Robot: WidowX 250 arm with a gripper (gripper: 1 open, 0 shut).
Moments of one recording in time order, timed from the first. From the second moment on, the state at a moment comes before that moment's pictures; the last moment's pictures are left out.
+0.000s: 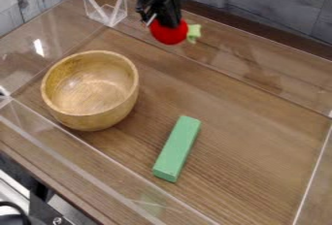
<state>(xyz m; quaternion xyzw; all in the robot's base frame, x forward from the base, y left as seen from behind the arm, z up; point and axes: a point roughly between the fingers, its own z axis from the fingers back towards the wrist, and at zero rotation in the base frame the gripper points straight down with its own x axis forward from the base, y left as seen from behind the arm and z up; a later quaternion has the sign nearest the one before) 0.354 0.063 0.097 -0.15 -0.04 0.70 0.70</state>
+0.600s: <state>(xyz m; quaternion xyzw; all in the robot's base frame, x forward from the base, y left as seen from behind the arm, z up) 0.350 0.068 0.094 -0.15 -0.03 0.72 0.68</state>
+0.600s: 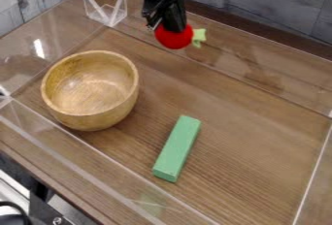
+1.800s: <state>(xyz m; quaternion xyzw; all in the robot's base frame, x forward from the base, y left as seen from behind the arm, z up) 0.341 0.121 0.071 -0.13 -0.02 0.78 0.62</state>
